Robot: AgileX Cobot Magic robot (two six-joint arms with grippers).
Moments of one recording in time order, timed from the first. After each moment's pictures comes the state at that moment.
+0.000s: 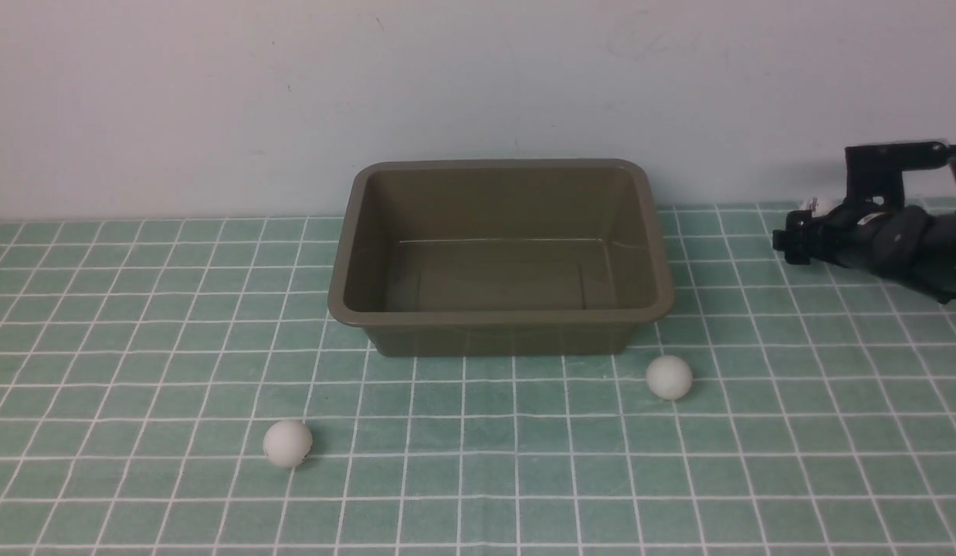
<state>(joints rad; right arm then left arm) -0.05 2.29 -1.43 0.41 -0.11 -0.46 0.05 -0.01 0.02 0.13 0.43 -0.24</state>
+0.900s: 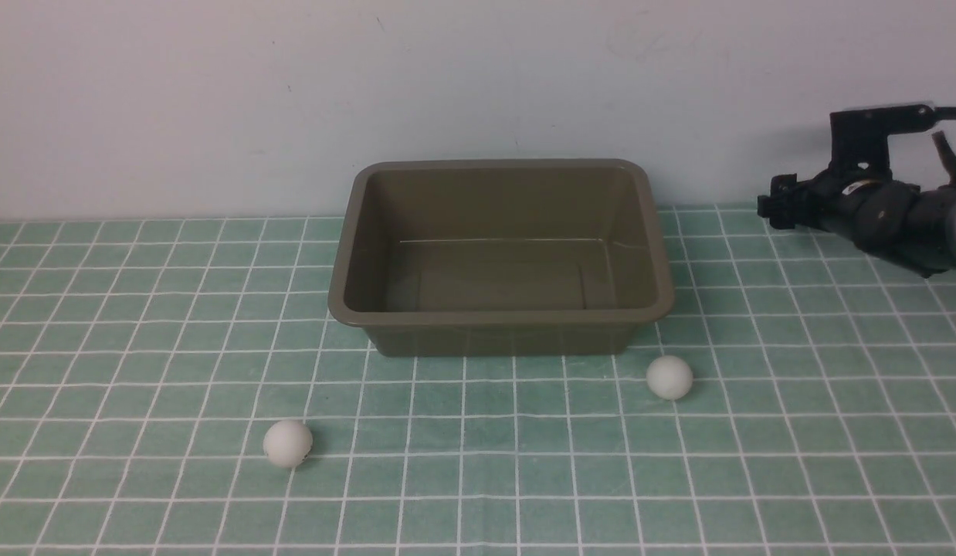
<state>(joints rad) -0.01 2.29 -1.51 0.40 -0.14 -0.46 0.05 -0.01 0.02 0.13 0.43 -0.24</state>
